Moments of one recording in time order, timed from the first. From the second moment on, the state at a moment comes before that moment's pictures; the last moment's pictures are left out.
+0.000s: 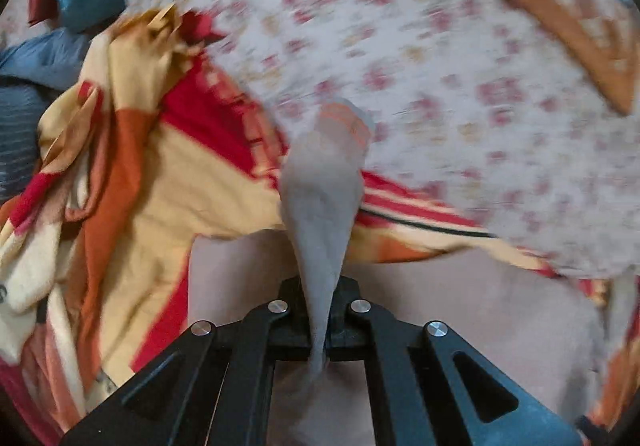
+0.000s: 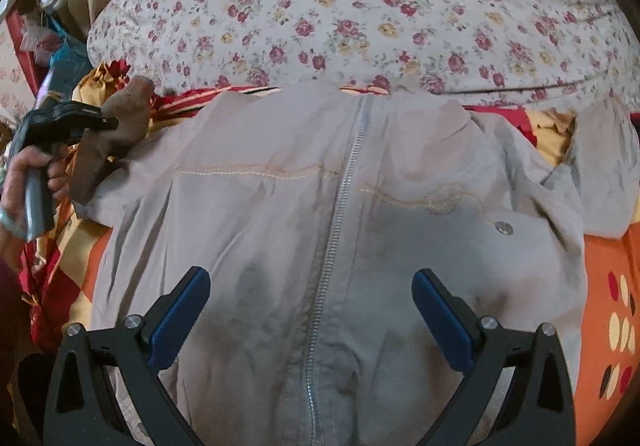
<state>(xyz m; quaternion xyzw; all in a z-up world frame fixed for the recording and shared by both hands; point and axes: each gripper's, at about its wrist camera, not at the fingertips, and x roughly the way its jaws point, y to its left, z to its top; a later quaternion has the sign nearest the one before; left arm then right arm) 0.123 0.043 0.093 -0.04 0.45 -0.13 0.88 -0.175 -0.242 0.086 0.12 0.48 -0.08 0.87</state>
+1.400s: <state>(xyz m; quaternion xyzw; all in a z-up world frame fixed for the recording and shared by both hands) 0.015 0.033 0.040 -0.08 0.49 -0.11 0.86 -0.072 -0.305 0.064 0.26 0.43 -0.05 0.87</state>
